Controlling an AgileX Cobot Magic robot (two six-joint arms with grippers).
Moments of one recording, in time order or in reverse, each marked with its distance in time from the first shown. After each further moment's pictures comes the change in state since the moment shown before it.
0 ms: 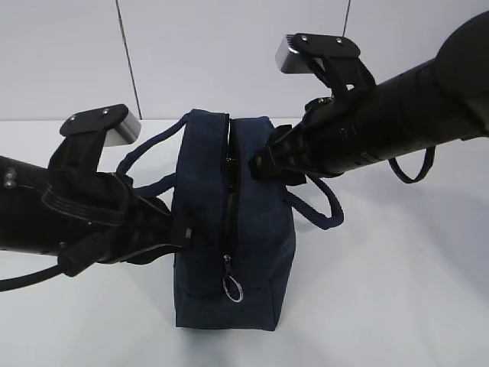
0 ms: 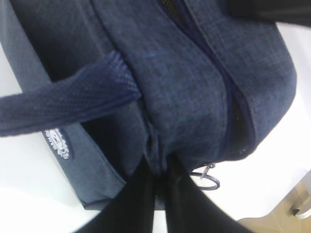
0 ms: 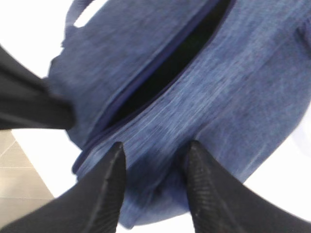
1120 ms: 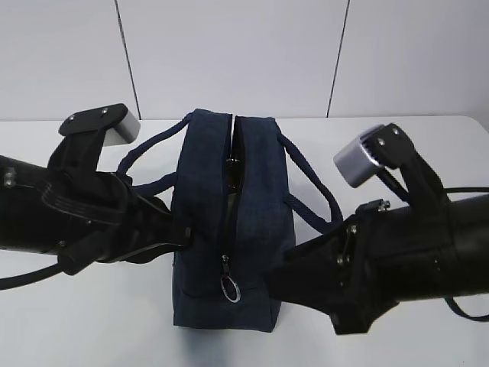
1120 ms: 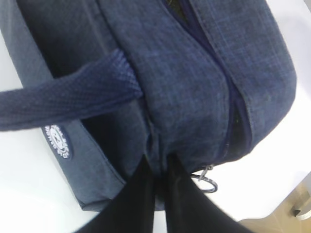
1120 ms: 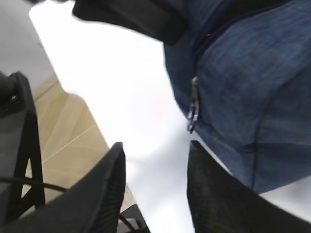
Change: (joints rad) left arm 0.000 0.000 0.000 0.000 0.000 0.000; right arm 0.000 -0.270 0.439 0.655 0.157 -0.780
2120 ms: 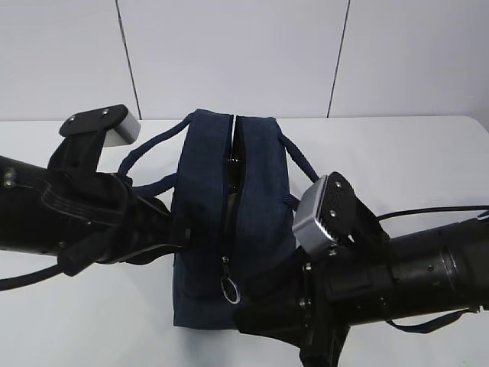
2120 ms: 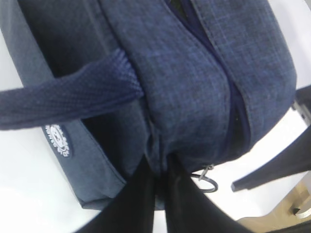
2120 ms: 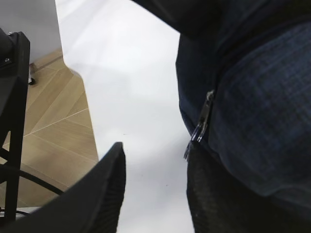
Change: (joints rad) left arm 0.000 0.000 0.000 -0.001 0.007 0.000; right arm 0.000 0.280 0.018 0.353 0.159 -0.697
